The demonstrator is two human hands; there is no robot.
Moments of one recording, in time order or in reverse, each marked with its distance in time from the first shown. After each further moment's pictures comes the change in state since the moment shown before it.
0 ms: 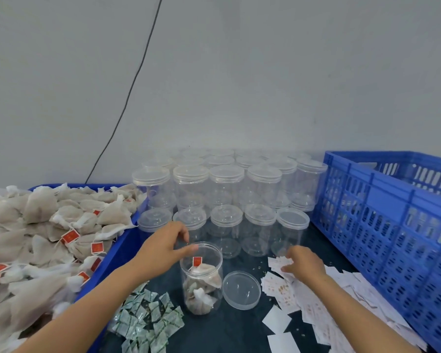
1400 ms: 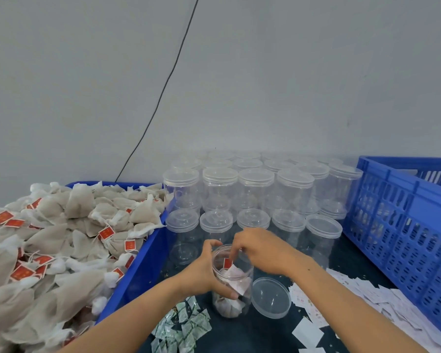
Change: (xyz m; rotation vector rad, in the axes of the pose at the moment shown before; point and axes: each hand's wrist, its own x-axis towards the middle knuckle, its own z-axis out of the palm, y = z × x) left_hand -0.011 -0.007 0.037 -0.498 -0.329 -0.276; right_hand -0.054 -0.154 -0.048 -0.132 -0.019 -0.938
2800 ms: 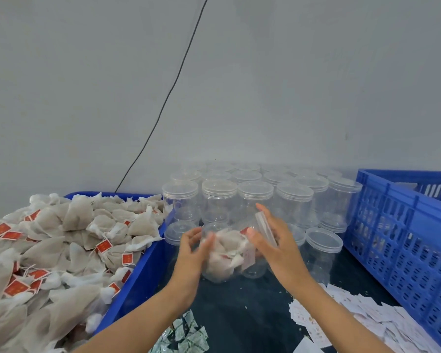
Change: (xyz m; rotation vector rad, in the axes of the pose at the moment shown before) left_hand -0.006 0.031 -0.003 -0.607 0.451 0.182; right_hand -0.022 -0.002 -0.001 0.899 0.648 0.255
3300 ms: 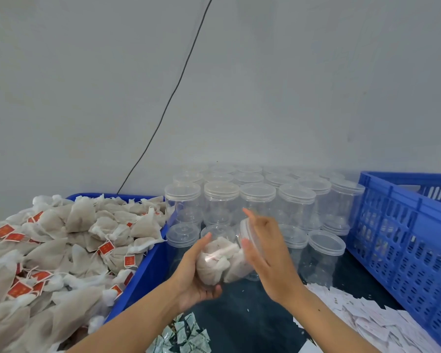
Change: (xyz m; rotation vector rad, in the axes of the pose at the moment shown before) left_hand 0.005 0.005 -0.011 -0.340 -0.169 -0.562; right_hand -0.006 -0.001 0.015 -0.306 -0.022 -0.321
